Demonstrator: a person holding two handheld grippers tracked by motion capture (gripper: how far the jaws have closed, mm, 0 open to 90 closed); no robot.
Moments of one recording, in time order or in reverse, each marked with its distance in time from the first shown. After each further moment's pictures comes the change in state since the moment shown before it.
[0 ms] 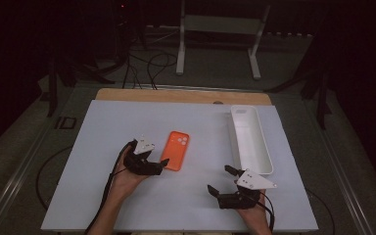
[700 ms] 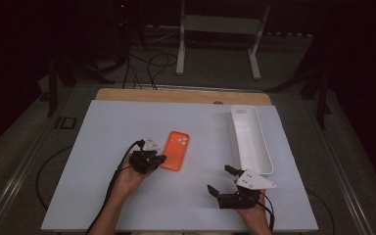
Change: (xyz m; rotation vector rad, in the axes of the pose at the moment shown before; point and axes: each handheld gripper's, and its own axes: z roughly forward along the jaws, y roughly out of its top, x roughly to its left) left arm 0.001 0.000 0.019 0.127 -0.082 0.005; right arm 0.000 0.000 0.000 0.002 -0.004 -0.004
